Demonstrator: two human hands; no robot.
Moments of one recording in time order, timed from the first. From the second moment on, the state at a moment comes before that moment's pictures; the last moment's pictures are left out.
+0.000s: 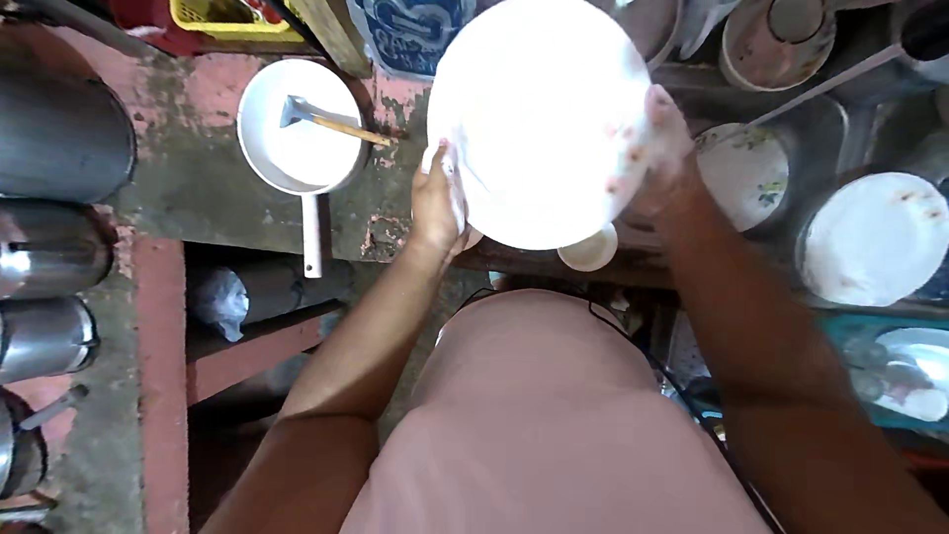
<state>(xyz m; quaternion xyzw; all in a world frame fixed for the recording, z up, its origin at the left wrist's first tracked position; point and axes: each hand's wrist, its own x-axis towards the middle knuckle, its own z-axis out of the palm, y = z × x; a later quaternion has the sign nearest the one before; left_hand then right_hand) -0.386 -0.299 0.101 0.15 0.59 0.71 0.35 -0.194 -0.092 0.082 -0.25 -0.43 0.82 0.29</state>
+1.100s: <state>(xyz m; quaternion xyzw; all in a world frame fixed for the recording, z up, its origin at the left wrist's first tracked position) -0.257 -0.256 0.138 0.29 0.59 0.68 0.33 -0.221 -0.109 0.125 -0.16 -0.79 0.47 0.36</state>
